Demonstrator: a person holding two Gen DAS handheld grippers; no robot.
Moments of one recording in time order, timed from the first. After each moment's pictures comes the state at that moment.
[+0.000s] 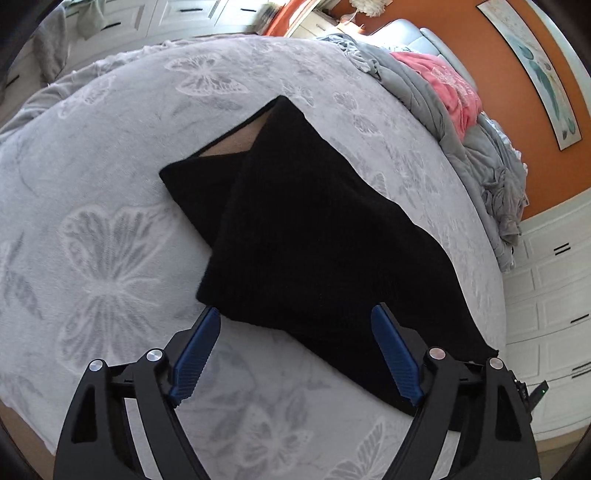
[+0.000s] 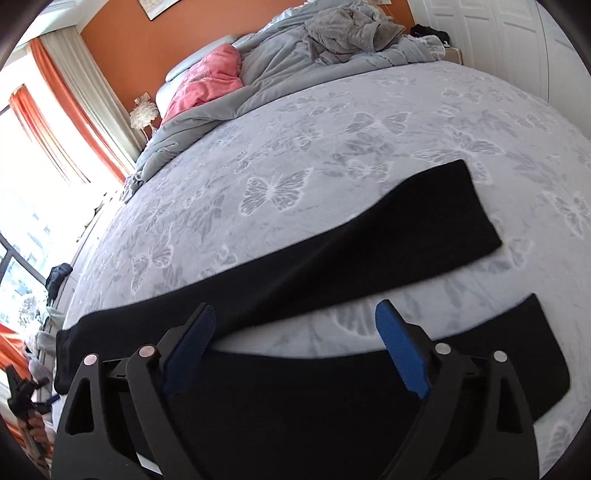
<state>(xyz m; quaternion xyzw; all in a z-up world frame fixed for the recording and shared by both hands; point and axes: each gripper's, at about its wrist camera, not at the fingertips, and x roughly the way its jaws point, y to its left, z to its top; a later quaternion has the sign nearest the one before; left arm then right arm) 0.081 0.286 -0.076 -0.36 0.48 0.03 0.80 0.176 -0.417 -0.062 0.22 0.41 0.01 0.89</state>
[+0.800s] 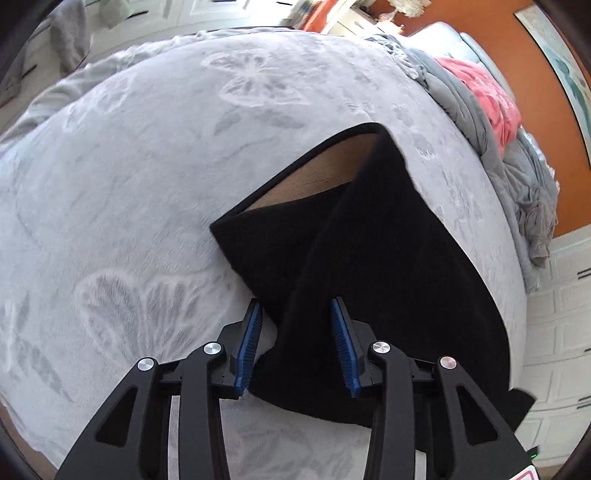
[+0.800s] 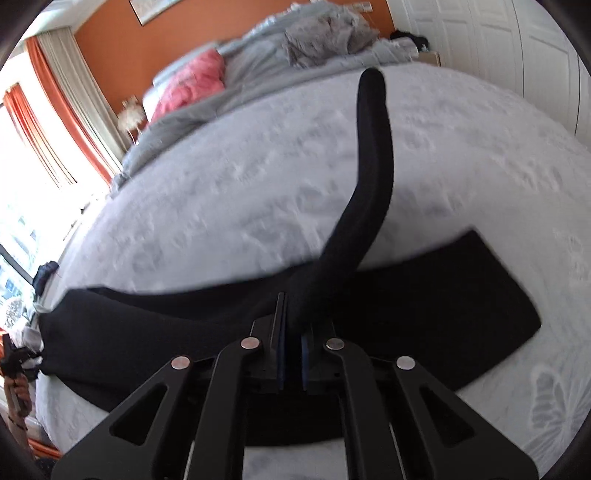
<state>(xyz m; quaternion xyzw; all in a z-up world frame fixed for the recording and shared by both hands) 0.108 0.343 -0.098 -0.38 0.49 0.08 0.78 0.082 -0.442 -0.102 0.20 0.42 -0.02 0.88</state>
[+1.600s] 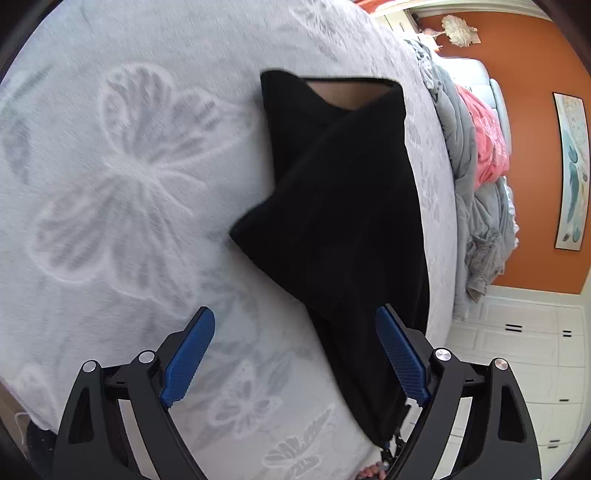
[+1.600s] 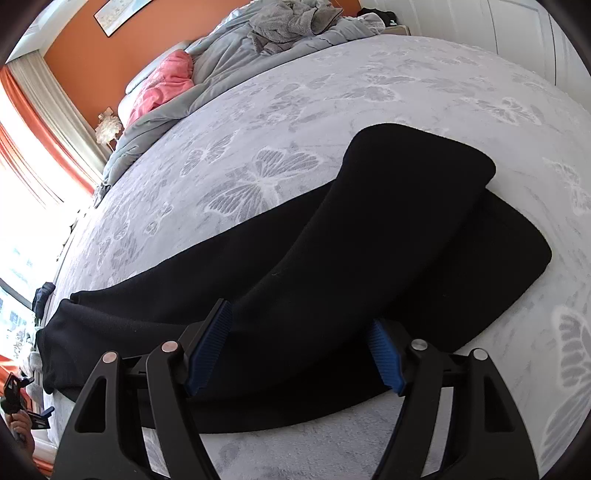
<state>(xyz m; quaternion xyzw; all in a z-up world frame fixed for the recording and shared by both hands) 0.054 0.316 -0.114 -0.55 0.49 0.02 0.67 0.067 -0.458 -0.128 0.25 0.41 -0.05 0.87</state>
